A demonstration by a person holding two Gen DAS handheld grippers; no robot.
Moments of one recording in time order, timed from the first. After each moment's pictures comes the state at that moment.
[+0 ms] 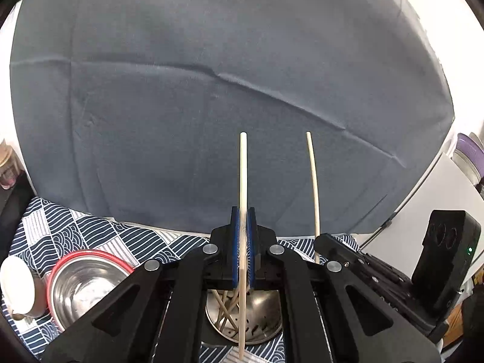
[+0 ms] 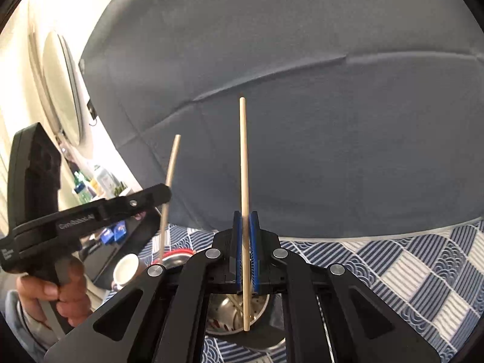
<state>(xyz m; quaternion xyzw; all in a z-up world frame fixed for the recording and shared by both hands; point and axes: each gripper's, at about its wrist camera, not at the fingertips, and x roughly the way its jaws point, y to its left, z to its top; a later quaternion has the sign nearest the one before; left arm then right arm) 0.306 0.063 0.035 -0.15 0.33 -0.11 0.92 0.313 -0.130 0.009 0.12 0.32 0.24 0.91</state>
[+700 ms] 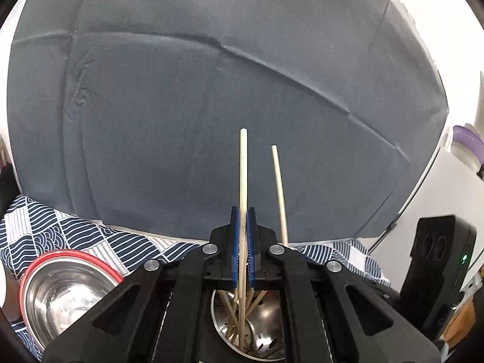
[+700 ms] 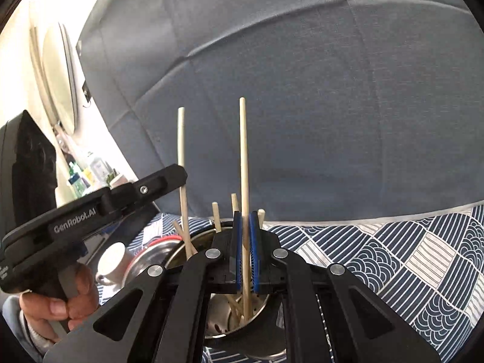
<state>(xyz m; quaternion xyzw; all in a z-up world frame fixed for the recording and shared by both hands) 0.294 0.058 -0.020 -0.15 0.27 -0.13 0.94 0.310 -0.108 -0.056 0.12 0.31 0.24 0.91</state>
